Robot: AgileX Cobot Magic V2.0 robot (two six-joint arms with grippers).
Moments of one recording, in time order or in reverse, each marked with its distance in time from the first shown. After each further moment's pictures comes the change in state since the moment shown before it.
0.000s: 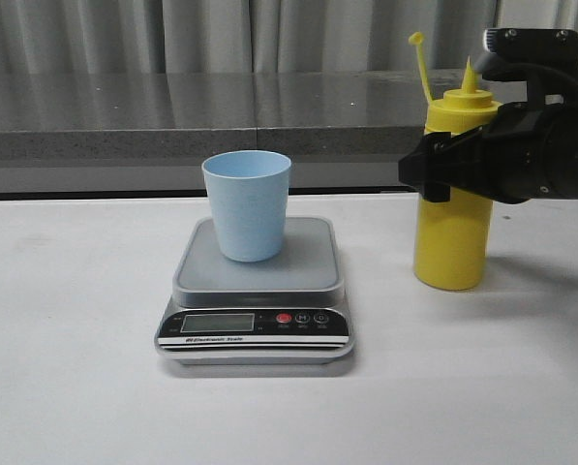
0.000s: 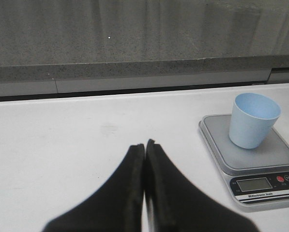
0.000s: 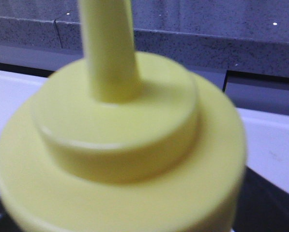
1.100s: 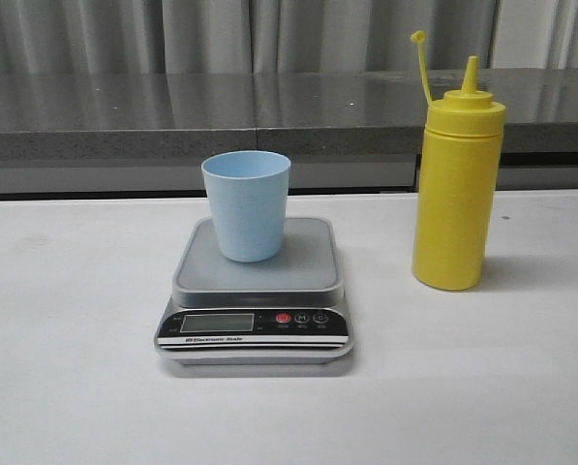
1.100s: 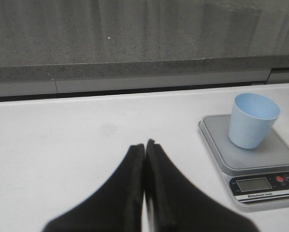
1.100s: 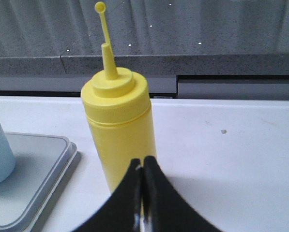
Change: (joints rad) left arm 0.000 0.000 0.000 0.000 0.000 0.000; right arm 0.000 -0.699 0.427 0.147 0.207 -0.002
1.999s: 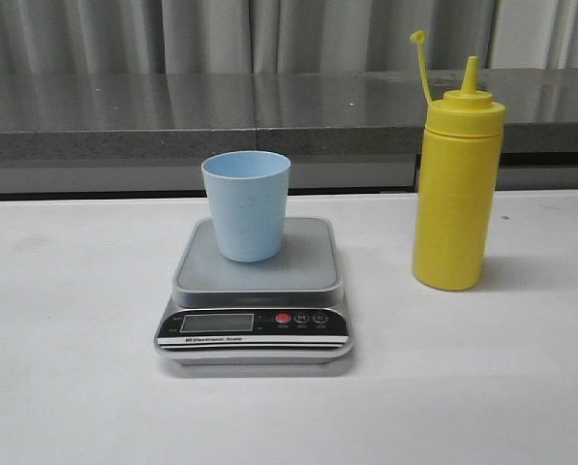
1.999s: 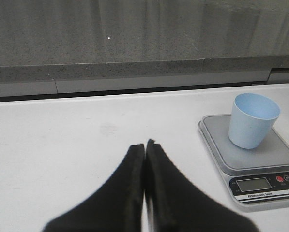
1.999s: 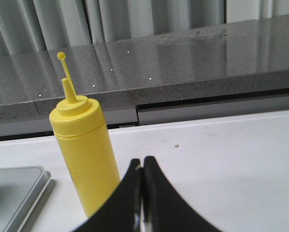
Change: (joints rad) left arm 0.000 0.000 0.000 0.000 0.000 0.000; right arm -0.114 -0.416 0.213 0.059 0.045 -0.007
